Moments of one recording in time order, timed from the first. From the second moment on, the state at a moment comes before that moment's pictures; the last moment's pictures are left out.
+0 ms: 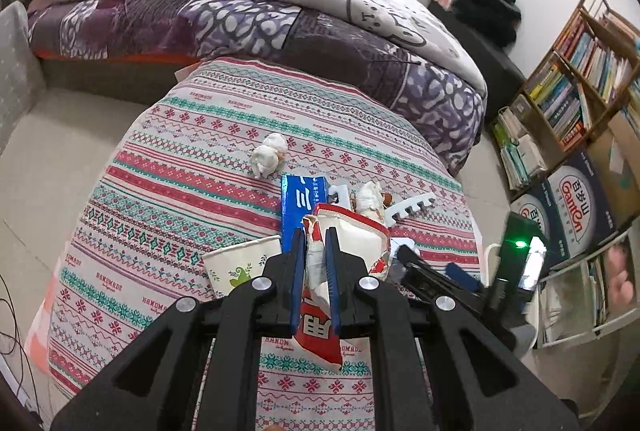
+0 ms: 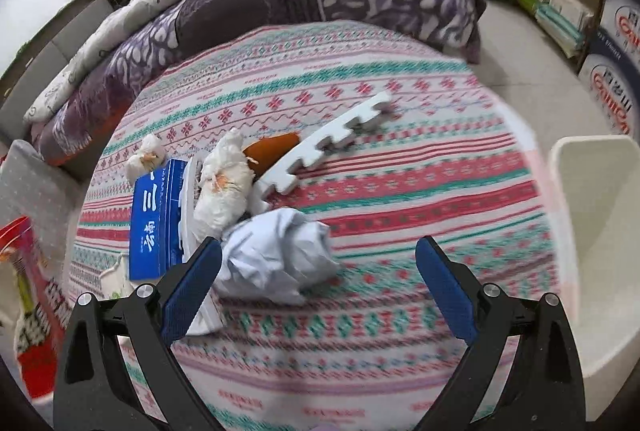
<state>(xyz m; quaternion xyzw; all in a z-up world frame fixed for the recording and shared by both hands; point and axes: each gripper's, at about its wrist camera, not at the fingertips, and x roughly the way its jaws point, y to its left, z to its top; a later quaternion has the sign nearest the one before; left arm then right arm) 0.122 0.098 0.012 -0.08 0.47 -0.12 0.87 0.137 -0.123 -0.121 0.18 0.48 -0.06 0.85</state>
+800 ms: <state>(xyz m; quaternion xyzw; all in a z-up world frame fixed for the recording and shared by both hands) 0.113 0.091 0.025 -0.09 0.44 -0.12 0.89 0.104 -0.143 -0.047 0.14 0.42 -0.05 0.89</state>
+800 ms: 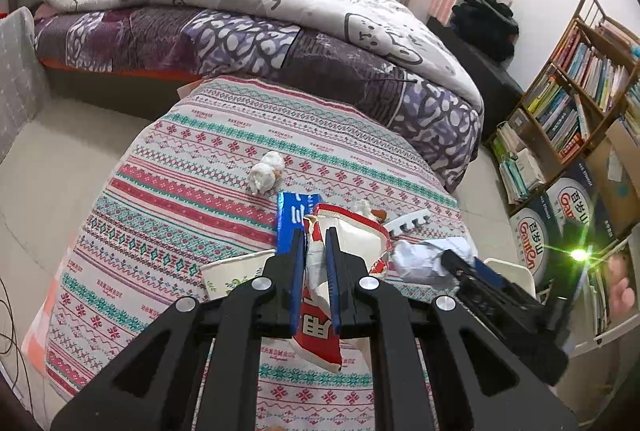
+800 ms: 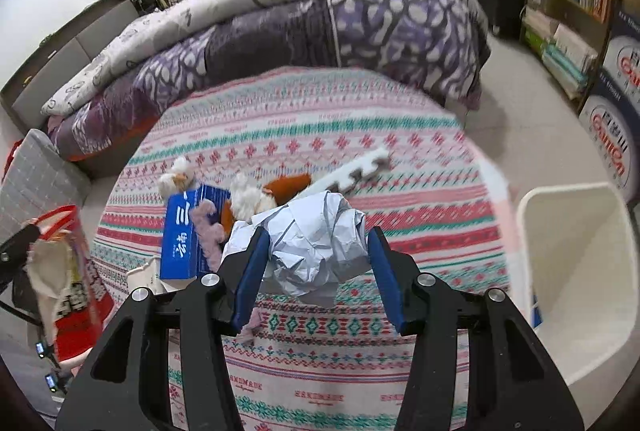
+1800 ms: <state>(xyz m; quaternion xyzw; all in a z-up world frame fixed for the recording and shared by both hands) 0.098 -0.021 0.007 -0.05 0.43 -0.18 0.88 0.035 -0.282 -0.024 0.16 0.37 -0.20 0.89</state>
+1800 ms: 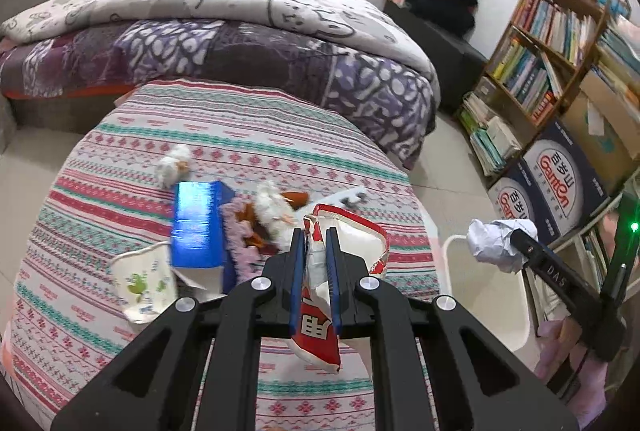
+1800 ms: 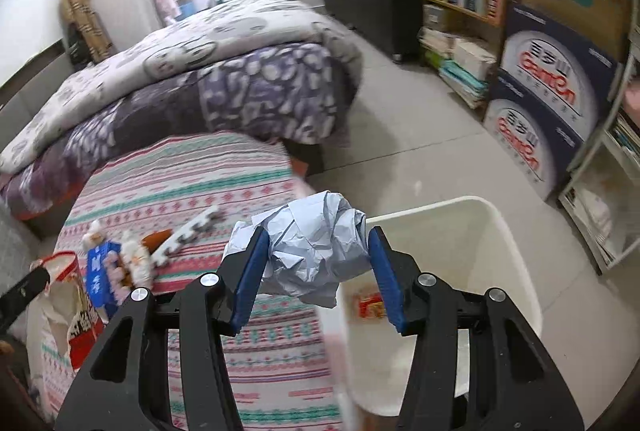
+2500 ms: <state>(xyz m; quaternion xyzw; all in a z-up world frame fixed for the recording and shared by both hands) 0.068 -0.163 -0.013 0.00 0.44 -0.28 0.86 -0.013 -0.388 -0.018 0.25 0.35 -0.29 0.85</state>
